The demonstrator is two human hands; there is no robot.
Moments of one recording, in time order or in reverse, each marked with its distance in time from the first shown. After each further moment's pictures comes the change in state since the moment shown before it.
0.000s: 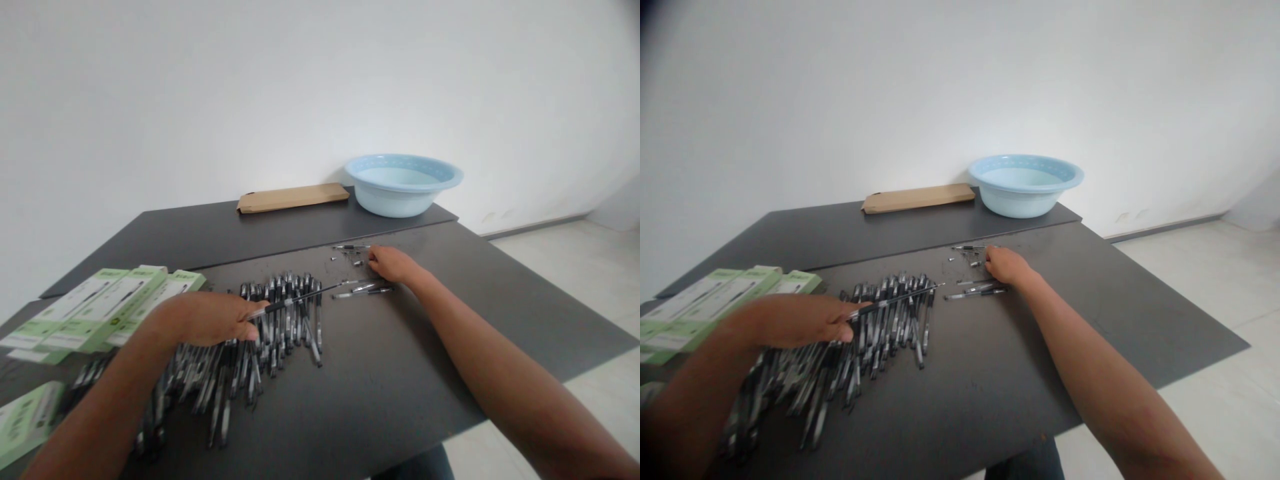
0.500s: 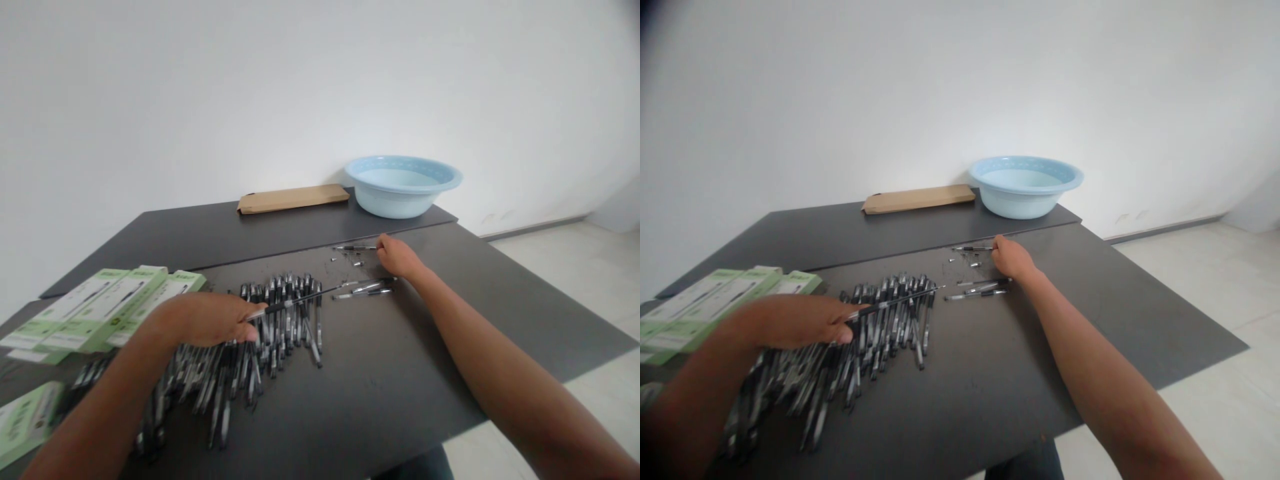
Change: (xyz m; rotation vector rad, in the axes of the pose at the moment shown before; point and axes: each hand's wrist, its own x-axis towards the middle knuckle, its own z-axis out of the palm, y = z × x) left_hand -0.001 0.002 -0.002 -0.090 -0.065 0.015; right_hand 0.006 0.012 -0.001 0.019 0.171 0.101
